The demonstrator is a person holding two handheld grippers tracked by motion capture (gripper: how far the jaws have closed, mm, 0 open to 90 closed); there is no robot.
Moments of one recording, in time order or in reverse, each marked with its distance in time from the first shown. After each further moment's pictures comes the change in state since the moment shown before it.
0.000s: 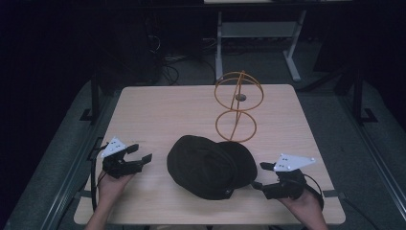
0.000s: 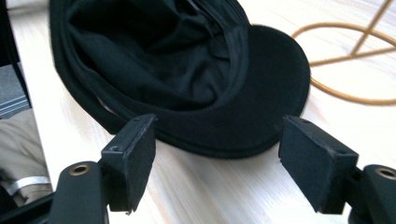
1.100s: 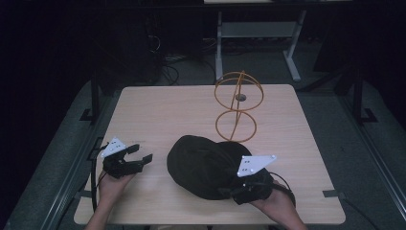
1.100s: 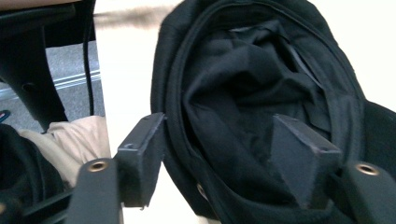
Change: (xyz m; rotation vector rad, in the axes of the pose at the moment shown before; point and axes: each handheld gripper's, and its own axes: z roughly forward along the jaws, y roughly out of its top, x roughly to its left) left arm -0.001 0.000 0.001 -0.007 -0.013 -0.009; right arm 0.056 0.057 0.040 0.031 0.190 -0.154
